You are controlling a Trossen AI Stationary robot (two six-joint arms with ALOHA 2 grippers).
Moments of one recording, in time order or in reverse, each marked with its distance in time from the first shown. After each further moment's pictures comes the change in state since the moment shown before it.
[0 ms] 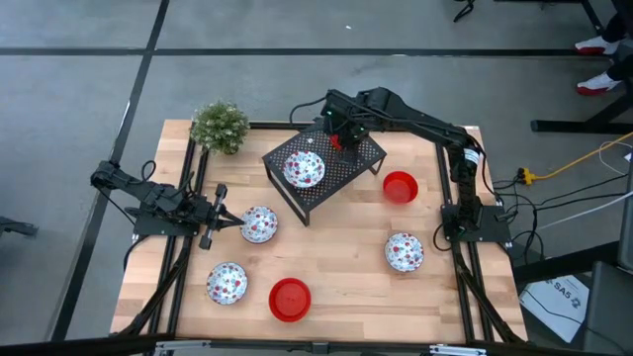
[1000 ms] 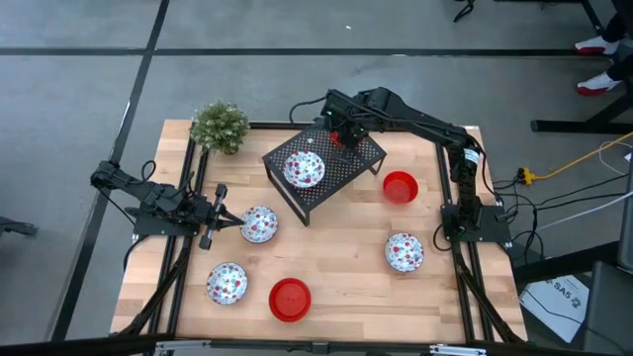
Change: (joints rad) left arm 0.000 0.000 0.000 0.000 0.000 0.000; right arm 0.000 0.000 0.000 0.000 0.063 0.109
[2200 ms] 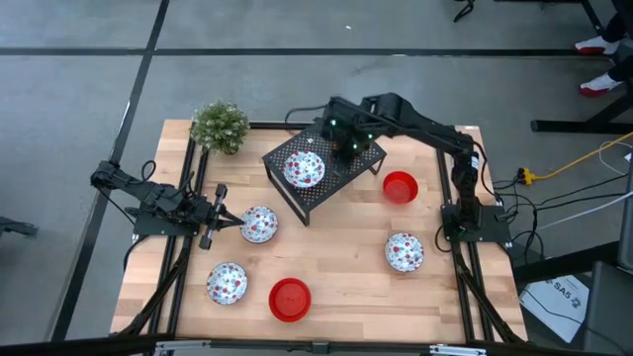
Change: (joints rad) left arm 0.000 0.000 0.000 0.000 0.000 0.000; right arm 0.136 -0.006 0.174 -0.095 -0.267 0.255
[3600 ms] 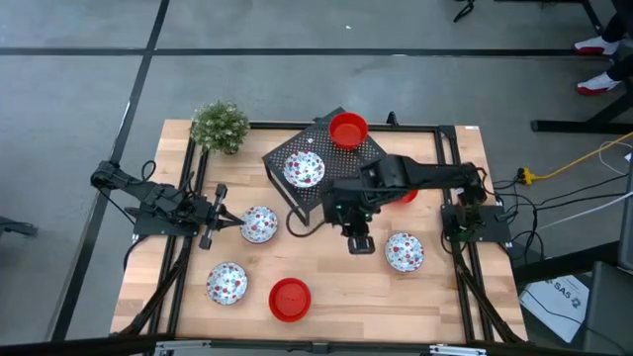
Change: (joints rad) left arm 0.000 0.000 0.000 0.000 0.000 0.000; right arm 0.416 -0.001 -0.002 -0.062 -0.075 -0.090
